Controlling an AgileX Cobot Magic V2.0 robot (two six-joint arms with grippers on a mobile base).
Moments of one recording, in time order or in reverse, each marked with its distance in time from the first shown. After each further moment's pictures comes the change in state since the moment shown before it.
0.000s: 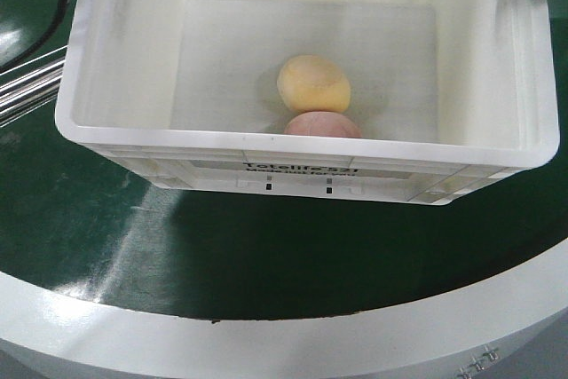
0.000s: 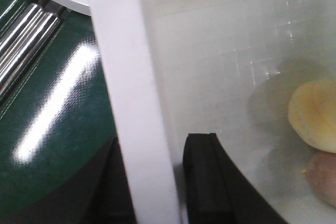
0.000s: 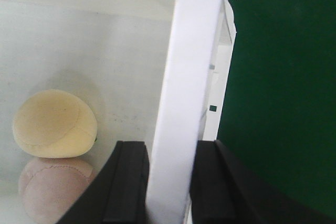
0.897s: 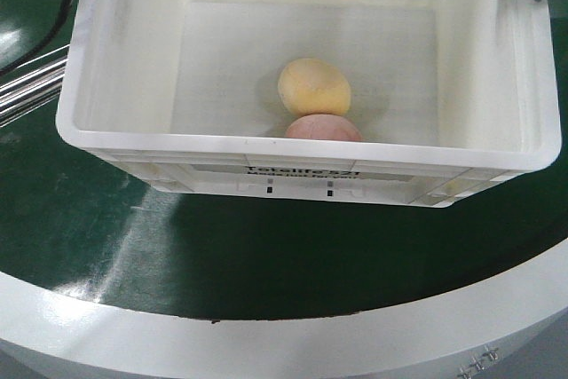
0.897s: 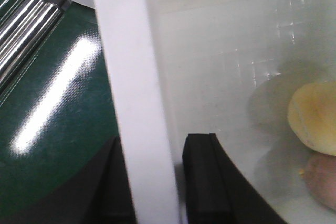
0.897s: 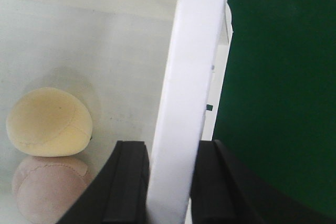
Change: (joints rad) left arm -0.003 0.000 0.000 0.019 0.015 -0.042; right arm 0.000 0.000 0.000 -0.031 0.008 0.000
